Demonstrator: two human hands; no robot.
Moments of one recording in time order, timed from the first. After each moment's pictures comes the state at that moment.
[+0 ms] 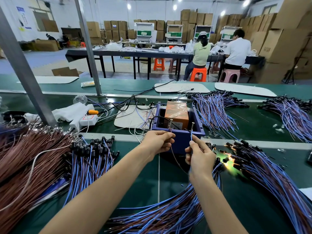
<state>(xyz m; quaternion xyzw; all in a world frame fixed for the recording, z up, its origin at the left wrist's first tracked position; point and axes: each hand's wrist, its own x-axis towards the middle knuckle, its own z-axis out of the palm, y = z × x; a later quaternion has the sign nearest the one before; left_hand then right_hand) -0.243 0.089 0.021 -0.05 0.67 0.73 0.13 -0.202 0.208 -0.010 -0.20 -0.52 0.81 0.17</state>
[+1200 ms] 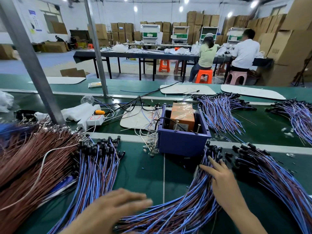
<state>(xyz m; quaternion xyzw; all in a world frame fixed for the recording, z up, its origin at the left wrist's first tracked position) -0.093 -0.048 -0.026 0.39 0.90 0.19 -0.03 -0.161 0.280 -0.047 0.01 -0.98 0.17 0.06</state>
